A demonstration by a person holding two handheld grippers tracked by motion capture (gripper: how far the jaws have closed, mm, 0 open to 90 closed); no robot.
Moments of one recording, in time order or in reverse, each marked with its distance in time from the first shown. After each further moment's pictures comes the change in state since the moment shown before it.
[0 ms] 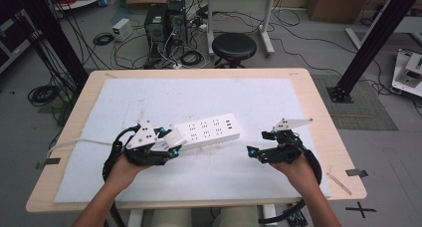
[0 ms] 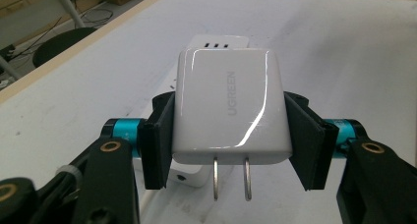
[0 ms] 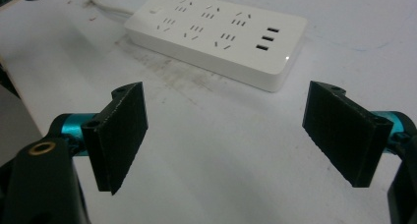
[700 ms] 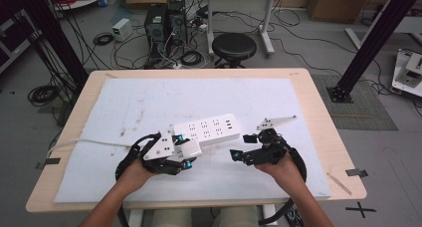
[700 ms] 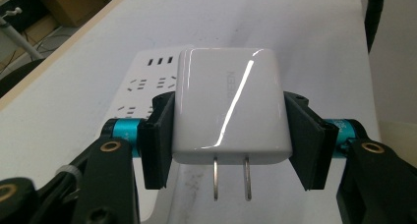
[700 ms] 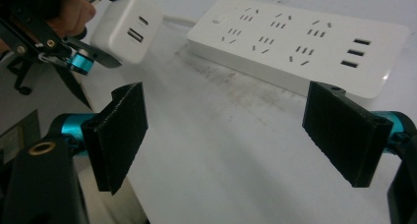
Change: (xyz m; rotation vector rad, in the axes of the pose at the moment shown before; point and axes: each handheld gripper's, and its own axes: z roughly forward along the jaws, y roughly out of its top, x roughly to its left) left arm -0.025 0.007 0.027 0.005 -0.140 0.189; right arm 0.029 0.018 0.021 0.020 0.176 0.031
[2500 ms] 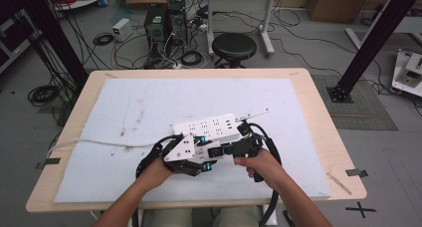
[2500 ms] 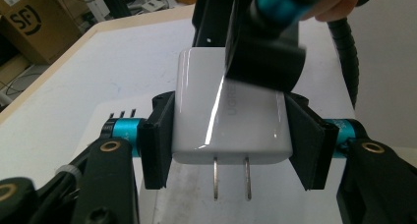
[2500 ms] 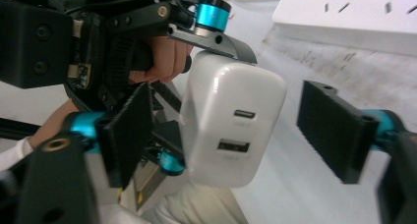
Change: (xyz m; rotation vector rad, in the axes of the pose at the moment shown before) left arm -0.008 0.018 0.040 -0.097 -0.091 0.063; right arm -0.003 0.020 0.055 0.144 0.385 0.337
